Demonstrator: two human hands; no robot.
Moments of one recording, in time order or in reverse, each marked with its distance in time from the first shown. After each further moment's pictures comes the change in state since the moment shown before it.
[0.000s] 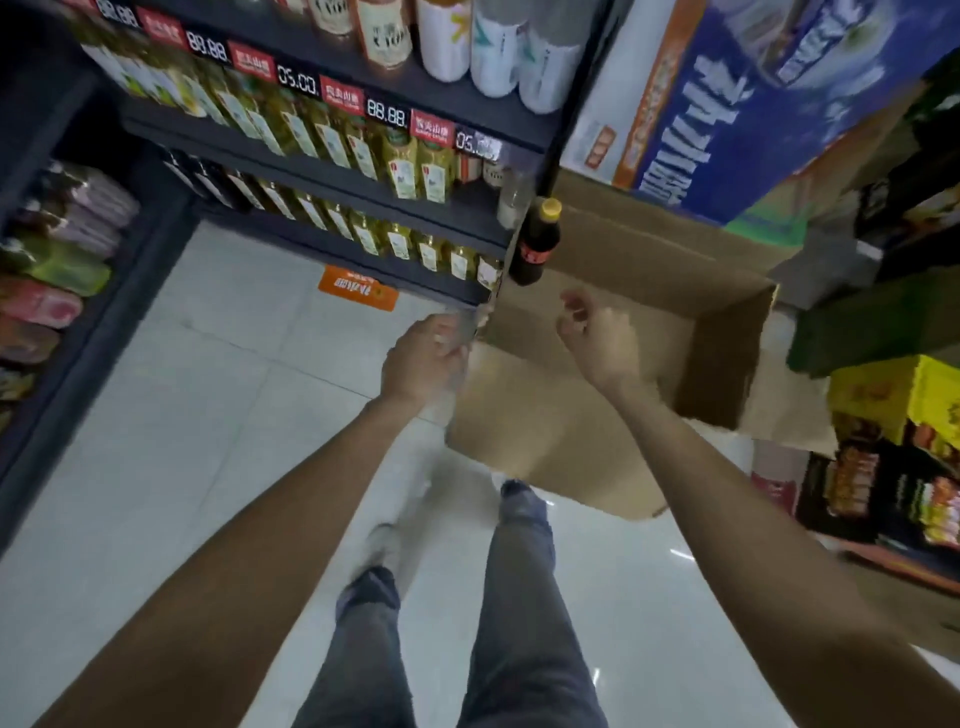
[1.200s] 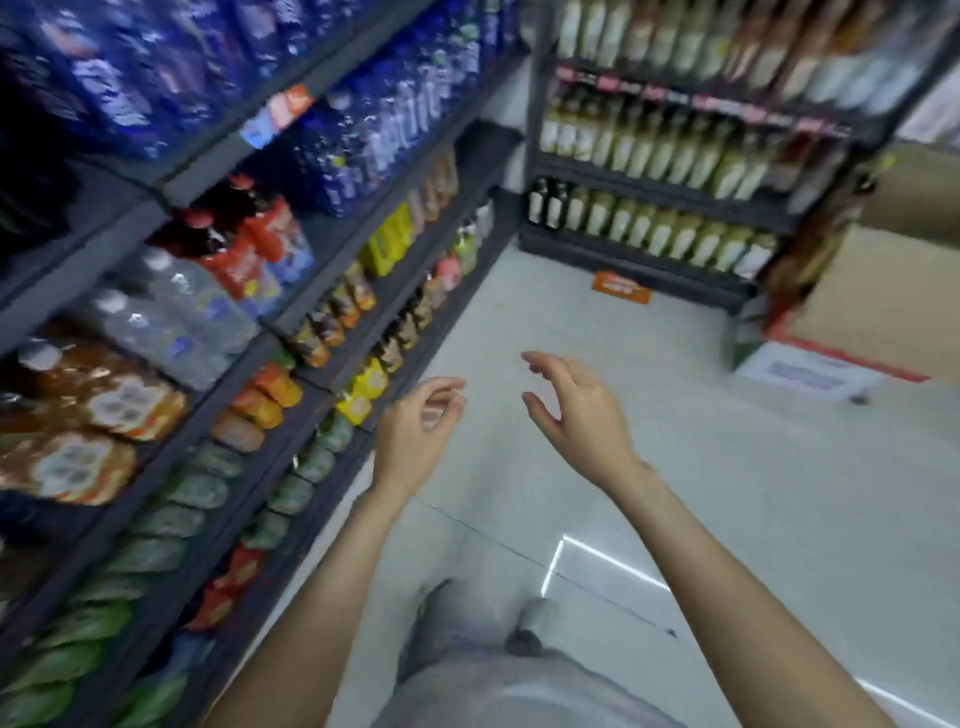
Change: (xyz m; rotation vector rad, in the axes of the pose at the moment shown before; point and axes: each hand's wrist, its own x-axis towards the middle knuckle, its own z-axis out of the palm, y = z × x) left_hand -0.623 -0.626 -0.494 -0.286 0.387 0.283; right_hand -0.743 -0.547 0.443 0.028 0.207 -0.692
